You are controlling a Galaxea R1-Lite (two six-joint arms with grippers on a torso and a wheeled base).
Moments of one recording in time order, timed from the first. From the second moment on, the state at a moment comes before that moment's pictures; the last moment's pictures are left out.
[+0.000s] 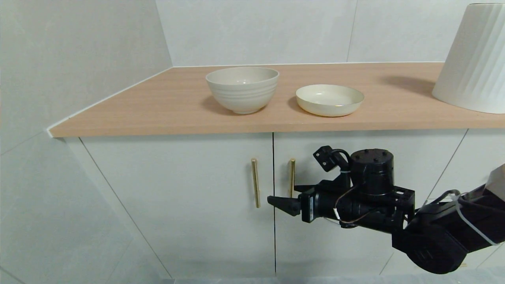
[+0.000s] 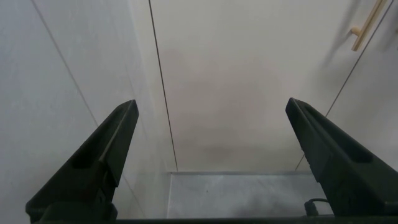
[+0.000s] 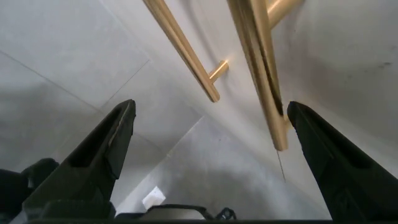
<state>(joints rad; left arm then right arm) 0.00 0.00 0.00 0.00 0.01 0.00 0.67 1.95 -0.80 -0.90 0.28 0.28</state>
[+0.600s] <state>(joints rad) 0.00 0.00 0.00 0.00 0.01 0.00 0.71 1.96 -0.79 -0.98 0.27 0.35</state>
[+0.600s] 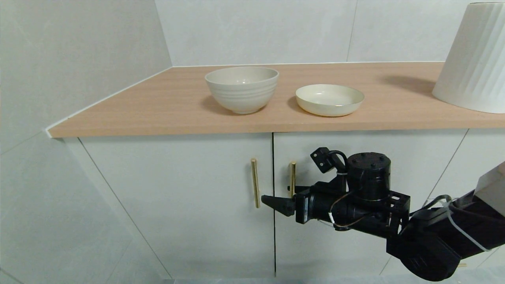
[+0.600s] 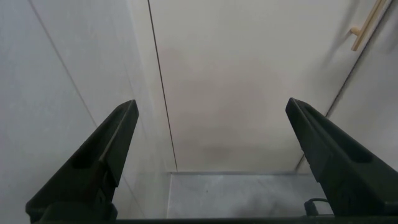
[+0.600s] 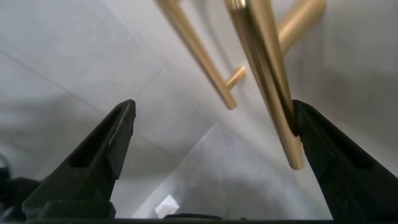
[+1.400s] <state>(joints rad) 0.00 0.00 0.00 0.00 0.01 0.01 0.79 1.80 -0.60 -0.99 0.29 0.39</state>
